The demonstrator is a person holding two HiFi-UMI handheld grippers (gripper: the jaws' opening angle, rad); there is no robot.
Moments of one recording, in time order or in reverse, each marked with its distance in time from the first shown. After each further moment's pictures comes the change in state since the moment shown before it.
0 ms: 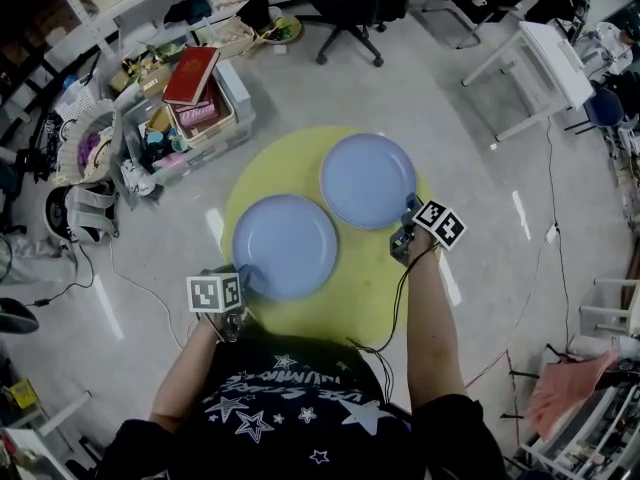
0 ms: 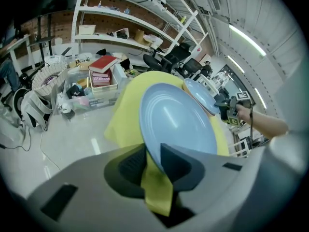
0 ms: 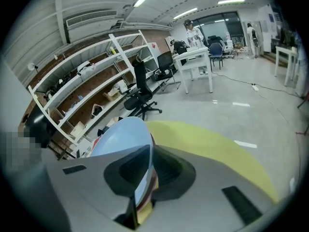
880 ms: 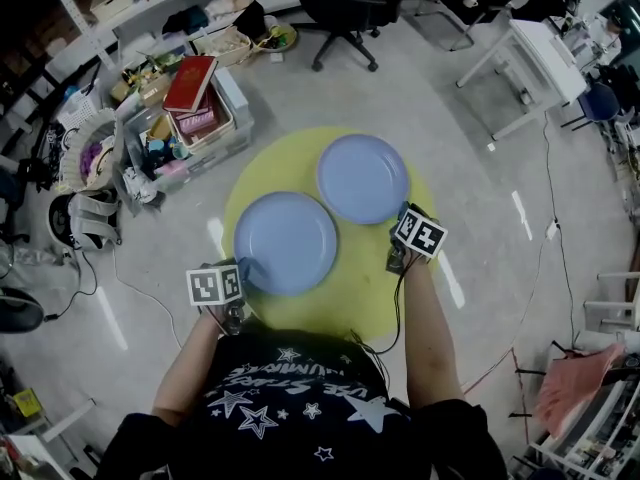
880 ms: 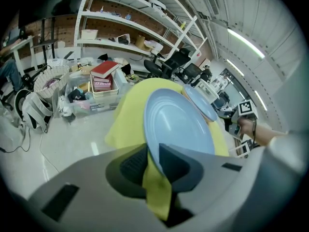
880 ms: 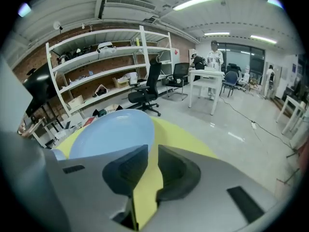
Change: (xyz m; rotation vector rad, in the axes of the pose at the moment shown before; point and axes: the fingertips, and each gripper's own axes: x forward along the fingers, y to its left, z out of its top) left arm -0.004 -0.001 0.011 -0.005 -0.059 0.009; right arm -0.032 -0.004 -0.025 -0.351 -0.025 -0.115
